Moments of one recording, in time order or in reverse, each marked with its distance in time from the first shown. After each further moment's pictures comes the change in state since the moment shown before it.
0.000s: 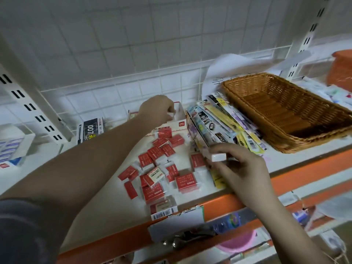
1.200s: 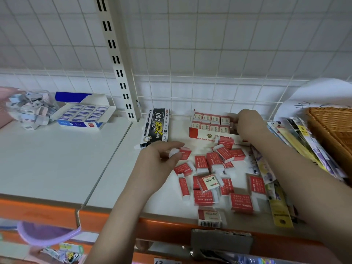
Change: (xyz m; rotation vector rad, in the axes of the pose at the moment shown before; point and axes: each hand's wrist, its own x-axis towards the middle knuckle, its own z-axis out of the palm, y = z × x) left_hand -0.205 -0.019 -0.019 -0.792 0.352 -0.539; right_hand 0.189 0.026 0.121 -0.888 -0.483 0.169
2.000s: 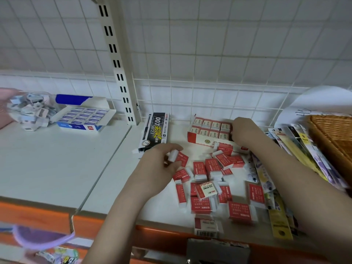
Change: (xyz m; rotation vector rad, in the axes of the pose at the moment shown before) left_hand 0.009 0.003 0.003 0.095 -0.102 0.003; right_hand -0.003 -0.008 -0.005 -0.032 -0.155 -0.046
